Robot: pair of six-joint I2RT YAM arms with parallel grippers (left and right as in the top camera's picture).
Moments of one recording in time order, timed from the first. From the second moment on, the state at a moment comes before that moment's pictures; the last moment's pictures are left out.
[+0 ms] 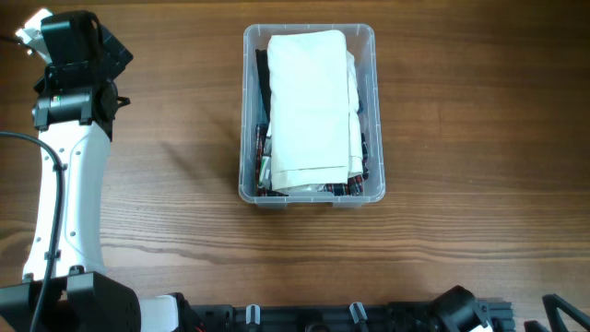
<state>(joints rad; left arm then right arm) 0.15 1.54 1.41 -0.55 -0.40 -0.49 0.51 0.05 1.27 -1.04 -0.05 0.43</state>
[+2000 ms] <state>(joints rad) 0.15 1.54 1.41 -0.55 -0.40 -0.49 0.24 0.05 0.32 -0.07 0.03 0.55</state>
